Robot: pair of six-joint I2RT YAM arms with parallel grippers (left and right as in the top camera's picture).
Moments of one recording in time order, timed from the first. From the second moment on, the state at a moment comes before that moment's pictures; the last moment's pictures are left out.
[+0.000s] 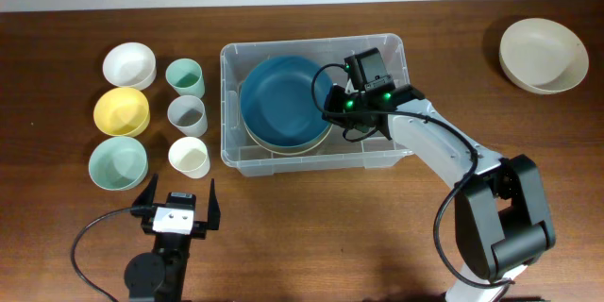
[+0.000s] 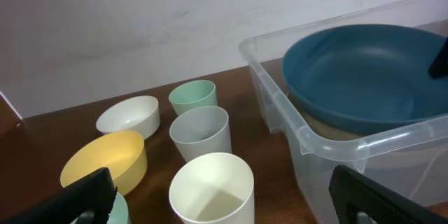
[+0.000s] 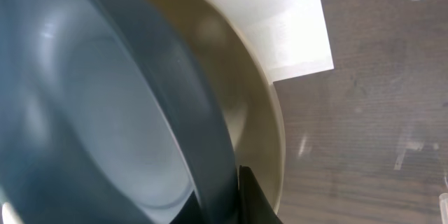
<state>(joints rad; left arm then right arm) -0.01 0.01 0.01 -0.07 0.05 0.20 0.37 1.88 1.31 -0.43 -0.28 0.71</state>
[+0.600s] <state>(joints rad) -0.01 0.01 0.01 -0.07 0.05 0.20 0.37 1.88 1.31 -0.43 -0.28 0.71</state>
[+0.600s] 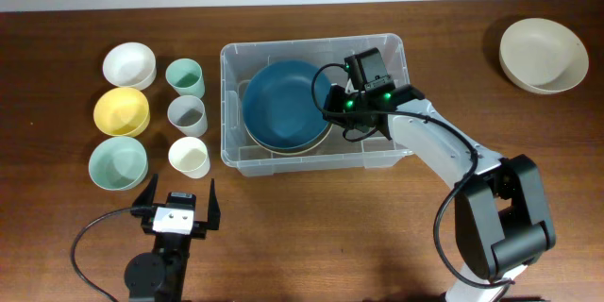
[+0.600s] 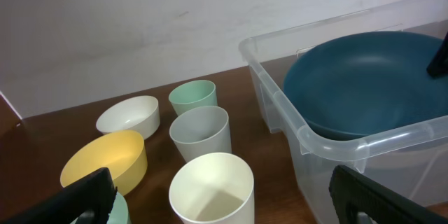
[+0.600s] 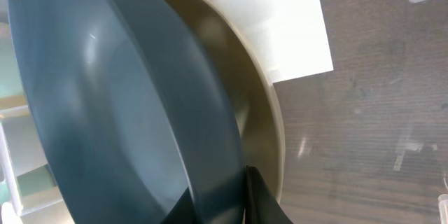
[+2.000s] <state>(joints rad) -0.01 0.01 0.01 -0.07 0.05 0.20 0.36 1.89 1.79 -0.87 -0.16 0.55</state>
